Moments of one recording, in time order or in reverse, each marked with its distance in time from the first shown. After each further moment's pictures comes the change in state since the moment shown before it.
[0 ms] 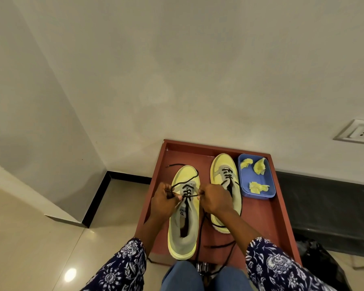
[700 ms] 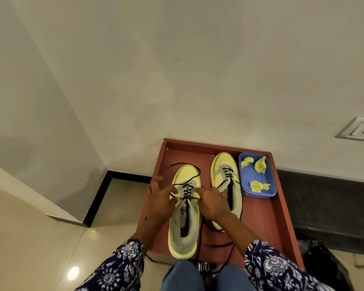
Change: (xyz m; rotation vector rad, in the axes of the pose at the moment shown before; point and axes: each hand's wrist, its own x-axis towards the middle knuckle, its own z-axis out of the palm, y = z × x) left_hand 0.002 -0.003 -0.007 0.591 0.067 0.292; right_hand -0.007 -0.001 0.009 -0.151 -0.089 -0.091
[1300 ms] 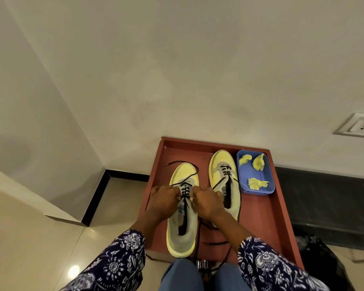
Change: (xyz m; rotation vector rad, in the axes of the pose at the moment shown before) left_hand 0.013 0.006 0.003 0.347 -0.255 0.234; right_hand 0.003 -0.005 0.009 0.024 -0.022 0.000
